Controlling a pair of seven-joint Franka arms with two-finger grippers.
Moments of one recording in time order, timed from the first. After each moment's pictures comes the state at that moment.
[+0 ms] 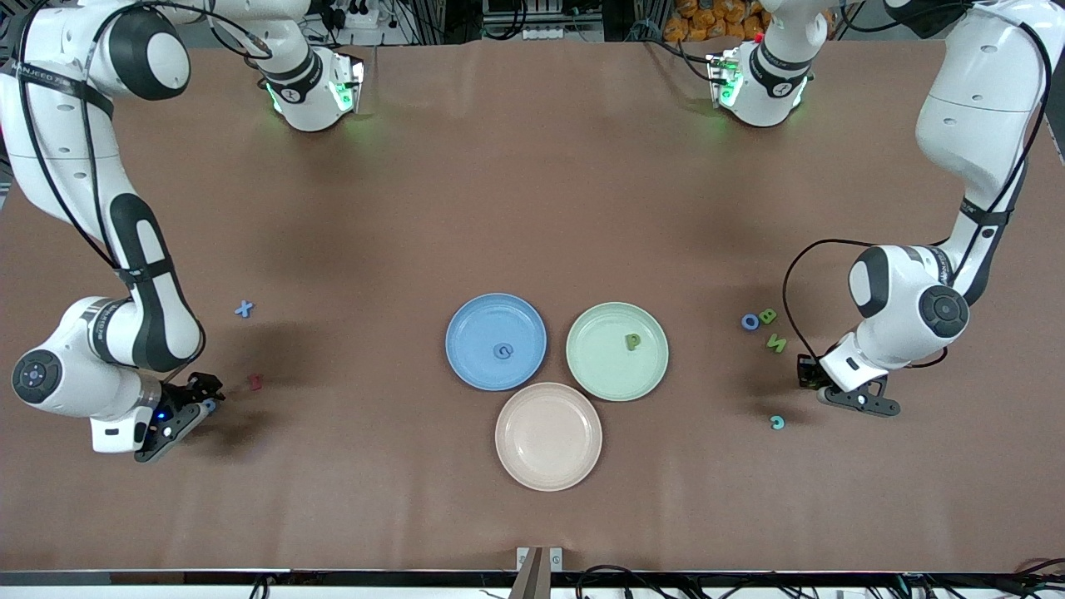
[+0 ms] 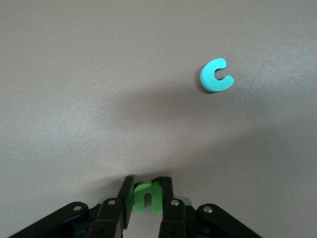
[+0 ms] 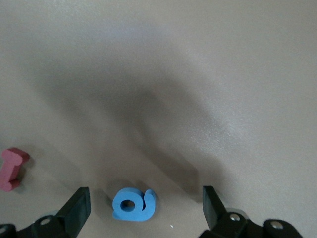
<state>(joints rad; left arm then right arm) 0.19 0.67 -0.19 -1.84 0.11 2.60 0.20 -0.23 0.90 0.06 -1.38 -0.04 2.30 -0.98</state>
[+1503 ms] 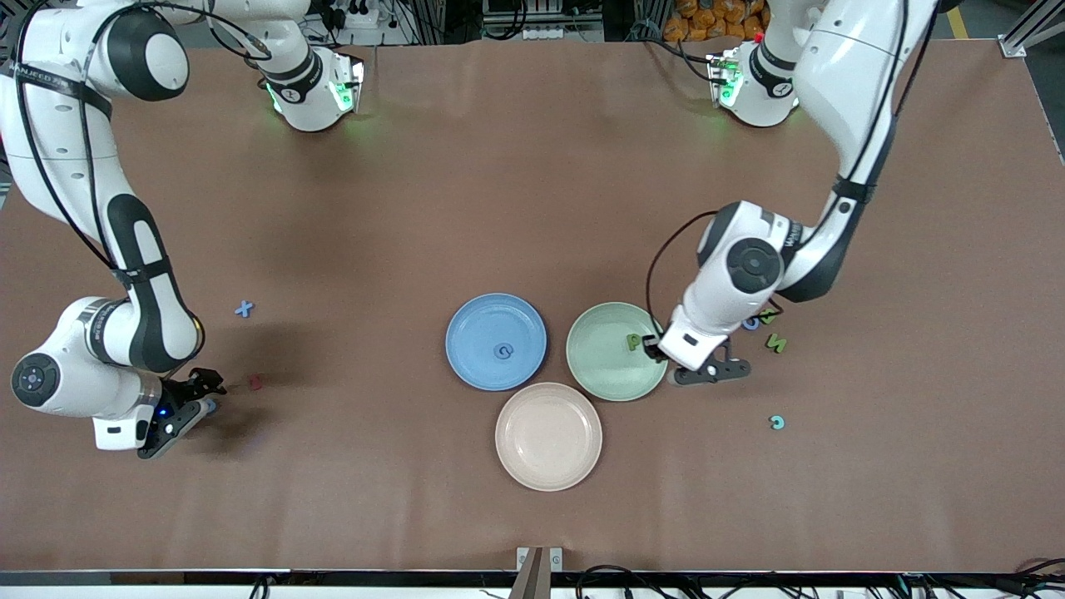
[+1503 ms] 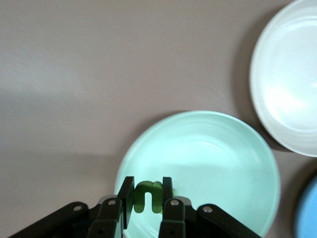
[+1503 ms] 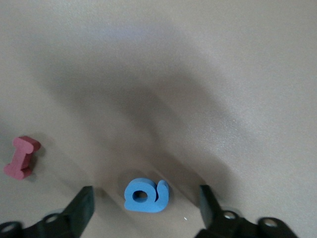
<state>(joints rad) -0.27 0.57 -0.19 -1.76 0.06 2.45 -0.62 -0.24 0.90 0.07 -1.38 -0.04 2.24 -0.98</state>
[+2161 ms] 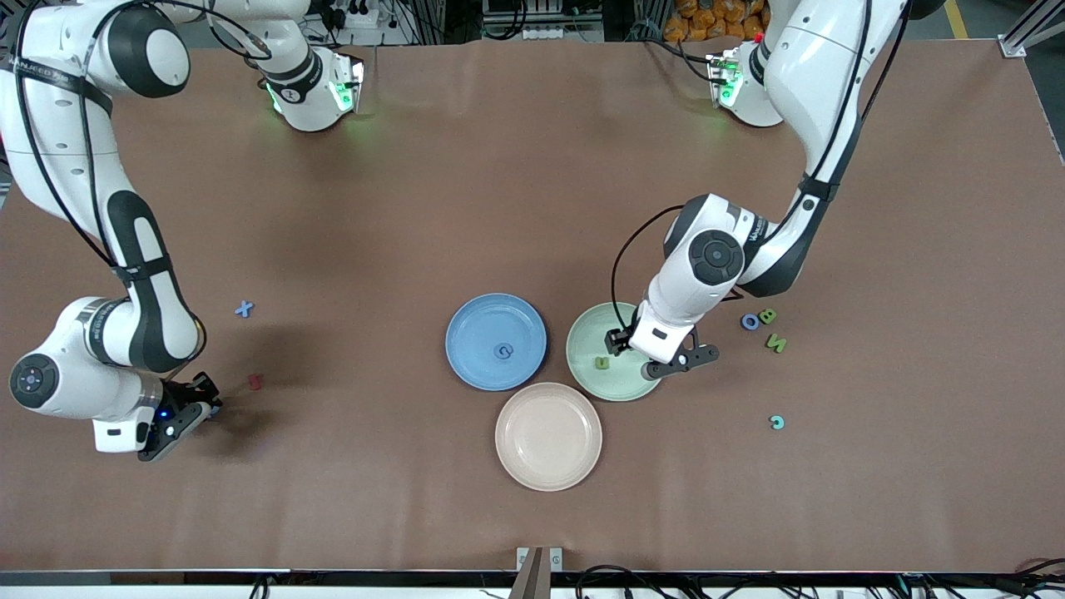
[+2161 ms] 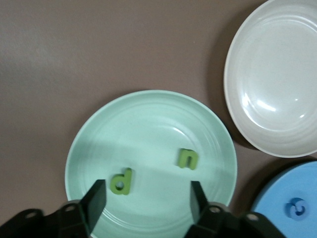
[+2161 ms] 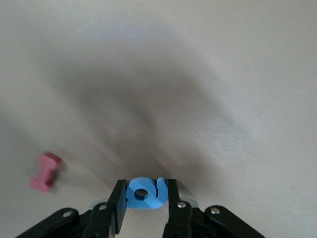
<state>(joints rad) -0.35 0.59 -0.18 -1.72 -0.01 2.45 -0.79 -0.22 0.89 0.08 -1.37 -0.04 2.22 -0.95</state>
